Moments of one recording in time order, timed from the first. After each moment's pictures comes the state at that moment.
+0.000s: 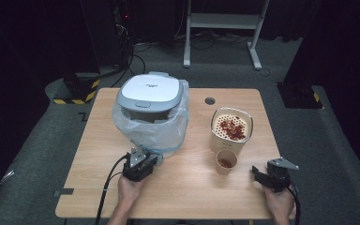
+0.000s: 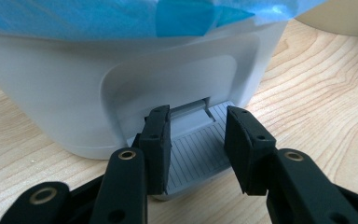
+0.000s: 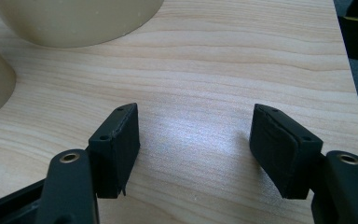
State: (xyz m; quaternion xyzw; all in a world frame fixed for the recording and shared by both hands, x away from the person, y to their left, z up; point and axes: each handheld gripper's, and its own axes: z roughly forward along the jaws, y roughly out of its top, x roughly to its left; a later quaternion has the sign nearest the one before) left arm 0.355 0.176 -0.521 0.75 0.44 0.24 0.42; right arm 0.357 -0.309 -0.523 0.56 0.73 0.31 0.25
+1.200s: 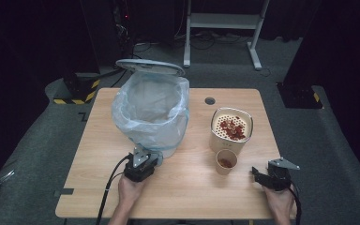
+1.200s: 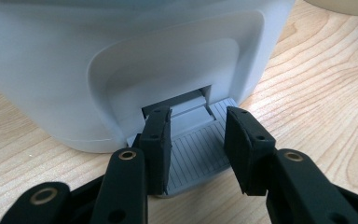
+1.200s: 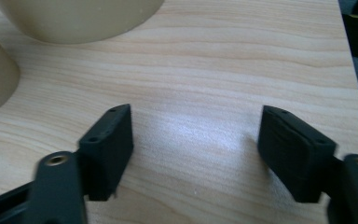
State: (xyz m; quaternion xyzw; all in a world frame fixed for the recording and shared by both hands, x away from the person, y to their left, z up) left arm 0.356 0.171 -0.524 0.77 0.44 0.25 0.40; right arm 0.355 -0.311 -0.523 0.56 0.73 0.31 0.24
